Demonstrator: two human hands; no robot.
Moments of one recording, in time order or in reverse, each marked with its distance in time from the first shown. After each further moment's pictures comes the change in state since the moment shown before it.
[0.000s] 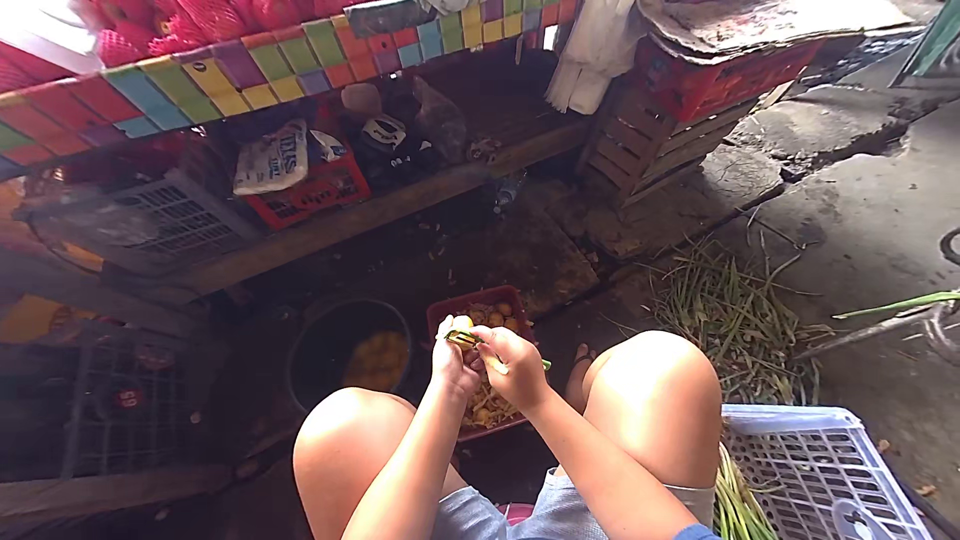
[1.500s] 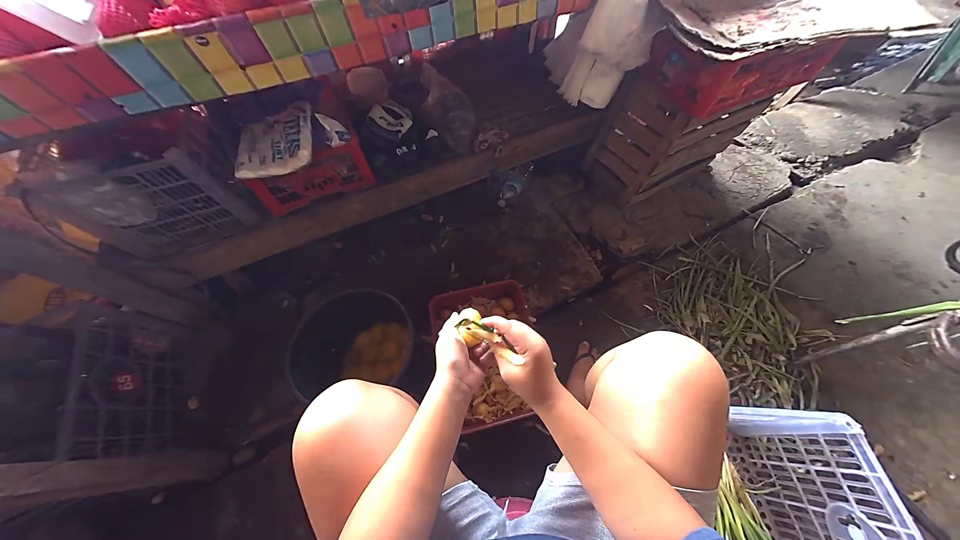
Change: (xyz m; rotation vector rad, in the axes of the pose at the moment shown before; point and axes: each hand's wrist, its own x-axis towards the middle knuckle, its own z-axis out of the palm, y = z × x) left_hand -0.004 0.001 0.001 0.008 0.016 0.014; right_hand 0.001 0.004 -0.004 0.179 -0.020 0.097
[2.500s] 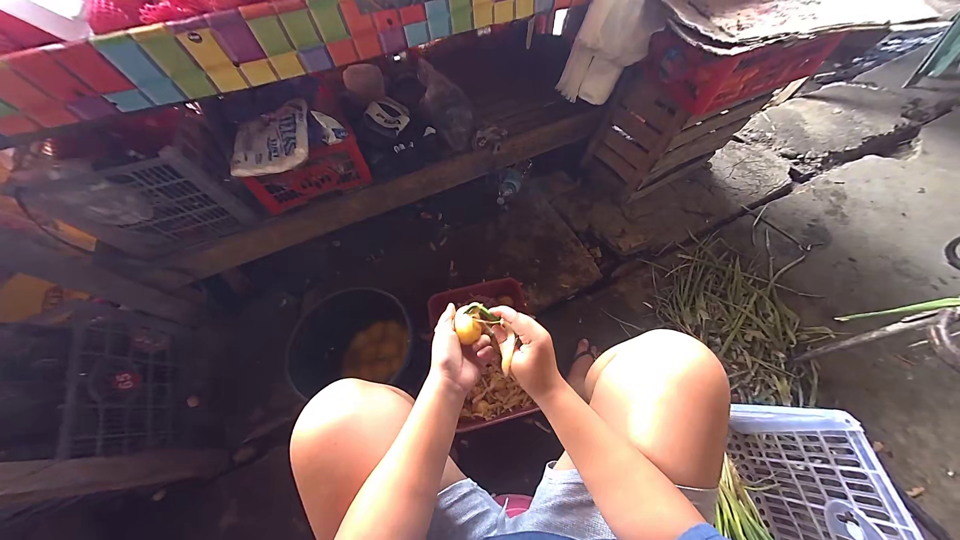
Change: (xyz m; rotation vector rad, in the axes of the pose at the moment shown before) left_hand 0.002 0.007 -0.004 0.015 -0.094 -0.073; right_hand 0.003 0.007 -0.002 -0.062 0.067 0.068
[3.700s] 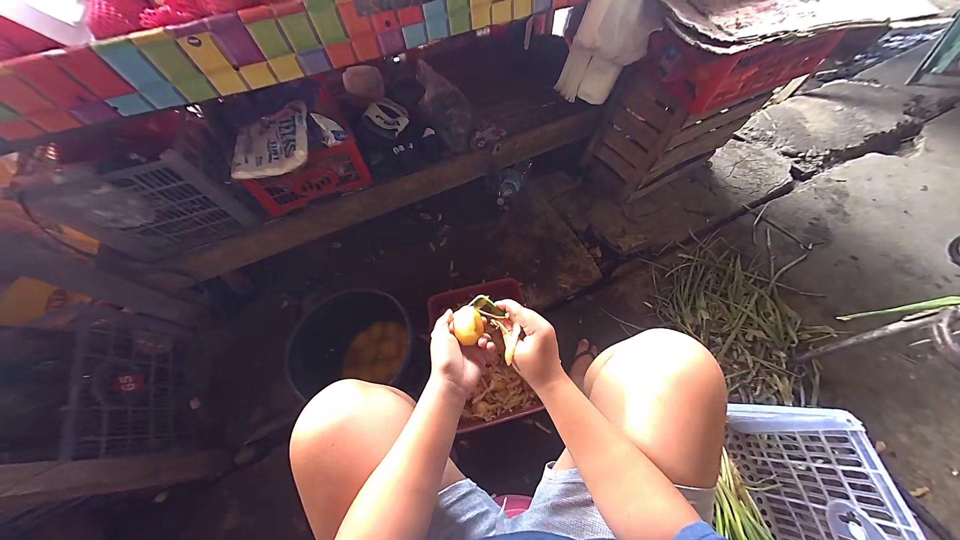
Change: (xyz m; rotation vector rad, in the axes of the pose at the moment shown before) left_hand 0.001 -0.004 0.001 -0.077 0.027 0.063; right_hand 0.008 0.007 -0.004 -0.013 -0.004 0.097
